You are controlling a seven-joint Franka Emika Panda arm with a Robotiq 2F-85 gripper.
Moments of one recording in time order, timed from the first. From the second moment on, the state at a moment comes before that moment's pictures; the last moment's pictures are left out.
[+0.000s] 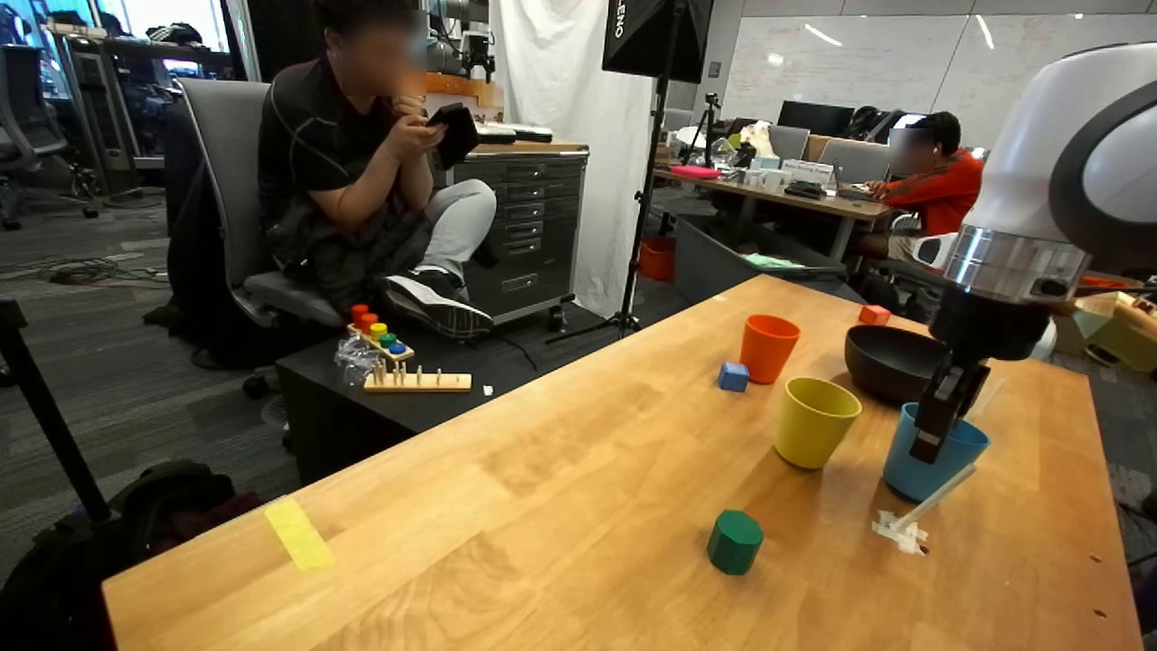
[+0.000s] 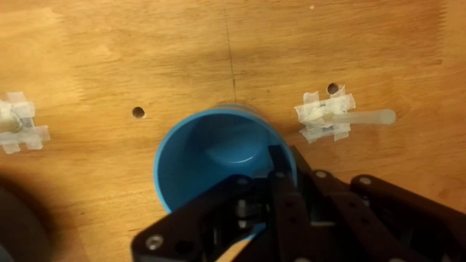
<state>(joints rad) -0.08 0.13 -0.15 -2.50 0.06 2.58 -0.26</state>
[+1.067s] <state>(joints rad) -0.08 -0.01 -0.14 -2.48 -0.11 2.48 -0.15</state>
